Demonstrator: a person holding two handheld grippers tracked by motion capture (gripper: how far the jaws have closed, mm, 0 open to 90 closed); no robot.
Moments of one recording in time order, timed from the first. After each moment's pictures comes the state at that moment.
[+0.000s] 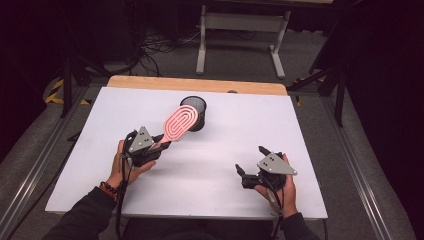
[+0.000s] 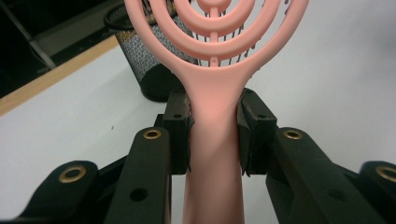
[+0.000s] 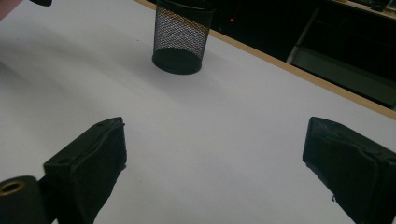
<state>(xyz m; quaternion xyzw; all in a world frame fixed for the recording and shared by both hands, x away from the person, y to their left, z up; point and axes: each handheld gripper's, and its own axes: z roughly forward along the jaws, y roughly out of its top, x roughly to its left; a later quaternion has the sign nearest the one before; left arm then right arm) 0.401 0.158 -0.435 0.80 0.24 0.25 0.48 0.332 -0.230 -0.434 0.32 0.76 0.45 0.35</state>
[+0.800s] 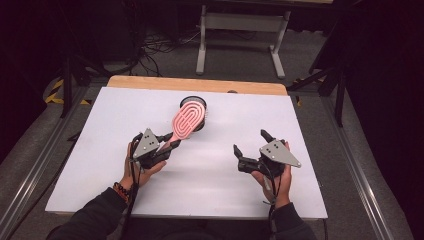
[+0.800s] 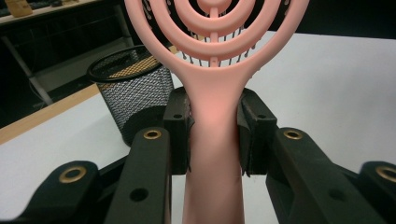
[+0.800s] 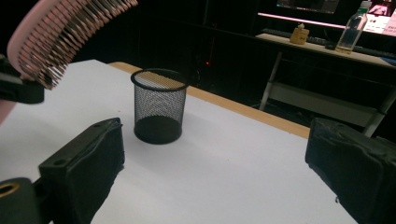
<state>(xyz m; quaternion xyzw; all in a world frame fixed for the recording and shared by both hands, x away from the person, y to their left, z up) 0.393 0.133 -0.438 0.76 0.22 0.26 0.55 0.343 -0.213 -0.395 0.35 0.68 0.51 0.39</state>
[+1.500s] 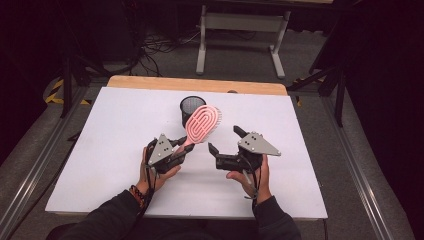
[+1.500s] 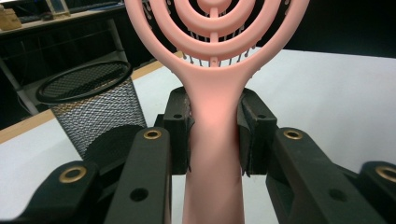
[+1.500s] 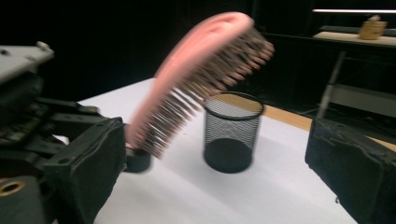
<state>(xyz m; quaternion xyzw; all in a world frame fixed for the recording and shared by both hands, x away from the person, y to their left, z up) 0.384 0.094 -0.450 0.75 0.21 0.26 0.57 0.353 -0.161 -0.383 0.32 0.70 0.57 0.30</state>
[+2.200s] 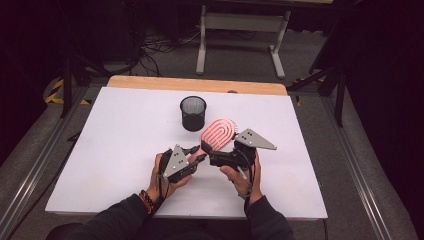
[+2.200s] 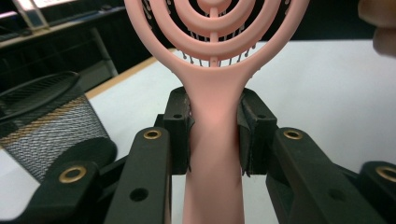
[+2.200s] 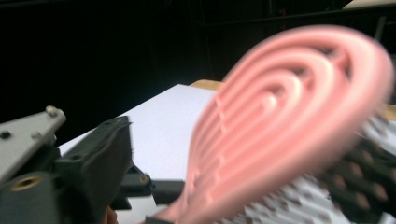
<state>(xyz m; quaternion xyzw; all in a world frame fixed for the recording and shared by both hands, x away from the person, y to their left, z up) 0.368 0.062 -0.461 0.76 0.17 0.27 0.56 0.362 -0.148 -0.387 0.37 0.67 0.60 0.22</state>
